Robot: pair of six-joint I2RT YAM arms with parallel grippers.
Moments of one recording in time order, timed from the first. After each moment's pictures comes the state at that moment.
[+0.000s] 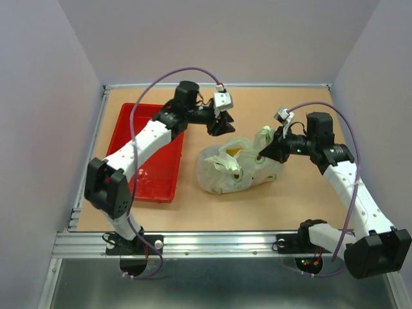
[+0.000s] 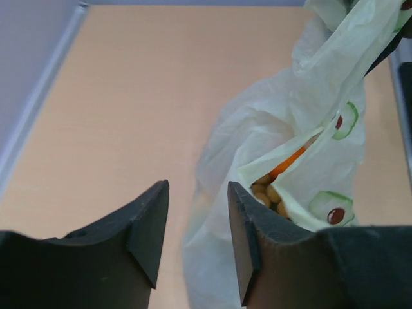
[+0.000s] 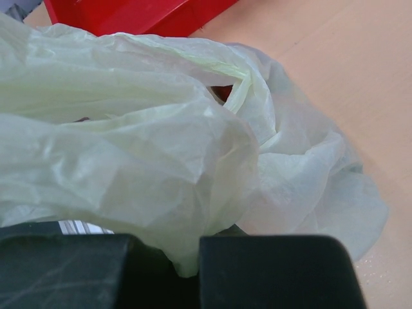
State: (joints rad) left arm -0.55 1.59 1.46 -0.22 0.82 0.38; right arm 0.16 1.07 1.00 -0.57 -0.87 -0.22
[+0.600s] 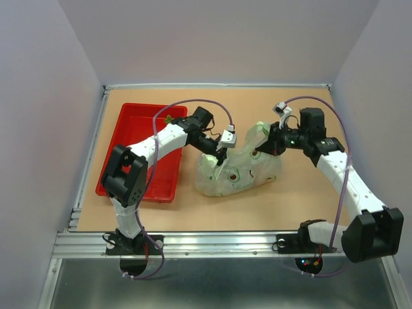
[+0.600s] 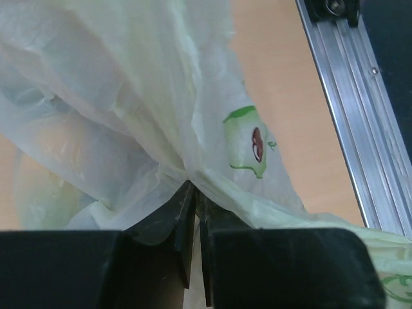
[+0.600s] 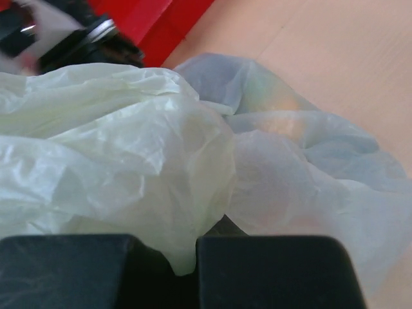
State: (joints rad) left arm -0.63 1.82 1.41 -0.68 1.00 0.84; right arm 0.16 1.16 1.00 -0.47 -0.82 0.01
